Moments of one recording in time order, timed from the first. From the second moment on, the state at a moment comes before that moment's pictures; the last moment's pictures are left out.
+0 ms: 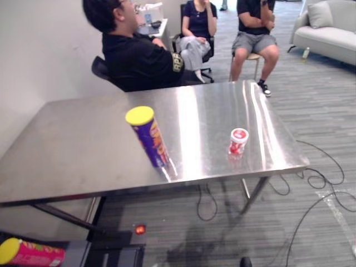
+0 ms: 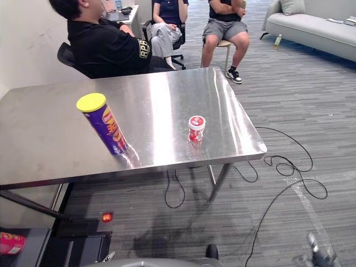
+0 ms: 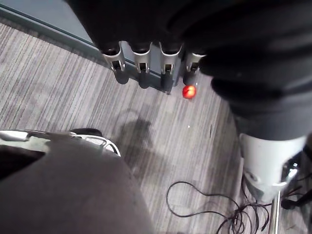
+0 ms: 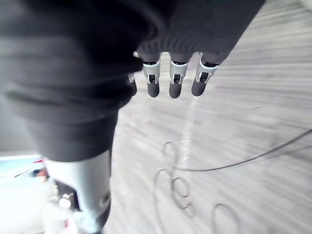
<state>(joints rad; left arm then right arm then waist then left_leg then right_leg) 0.18 0.07 0.28 1.19 -0.11 -0.14 -0.02 0.08 -0.25 -0.89 0.69 0.36 -0.15 -0.11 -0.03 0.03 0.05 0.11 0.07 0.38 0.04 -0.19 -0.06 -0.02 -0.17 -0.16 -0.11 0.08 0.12</state>
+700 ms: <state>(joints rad) 0.20 0.06 0.25 1.11 -0.07 -0.14 -0.02 0.18 -0.13 -0.49 -0.08 0.03 -0.22 -0.03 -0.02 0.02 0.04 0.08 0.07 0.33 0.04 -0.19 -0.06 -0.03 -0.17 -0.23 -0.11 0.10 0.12</state>
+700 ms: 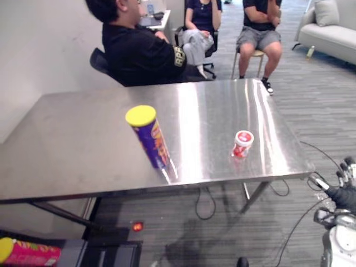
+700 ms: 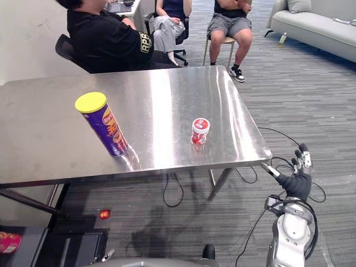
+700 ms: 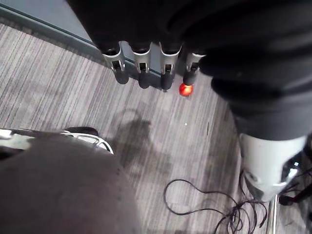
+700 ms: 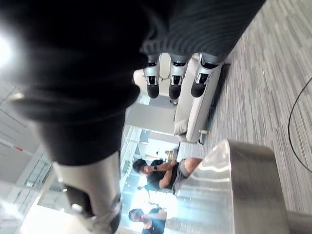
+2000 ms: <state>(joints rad) 0.18 0.11 0.19 1.11 -0.06 -0.14 0.00 -0.22 -0.27 -0.15 0.25 0.09 -0.21 -0.01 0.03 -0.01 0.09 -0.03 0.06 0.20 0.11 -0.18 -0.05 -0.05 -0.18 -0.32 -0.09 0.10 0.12</state>
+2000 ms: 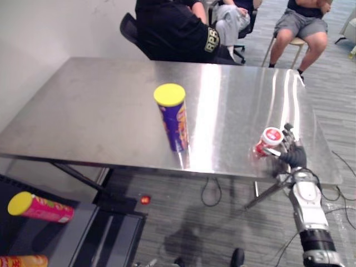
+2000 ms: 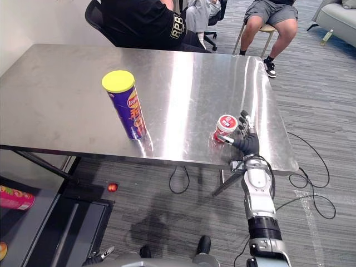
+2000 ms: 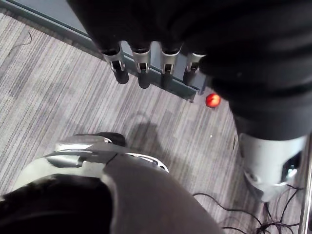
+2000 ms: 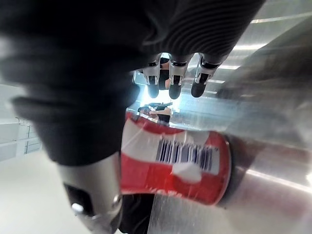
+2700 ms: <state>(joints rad) 0.18 0.11 0.19 1.11 -0.06 -0.14 0.00 -0.28 -0.27 -0.11 0.25 0.09 -0.21 -0.02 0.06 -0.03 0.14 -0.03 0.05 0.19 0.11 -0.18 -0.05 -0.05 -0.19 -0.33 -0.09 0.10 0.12</state>
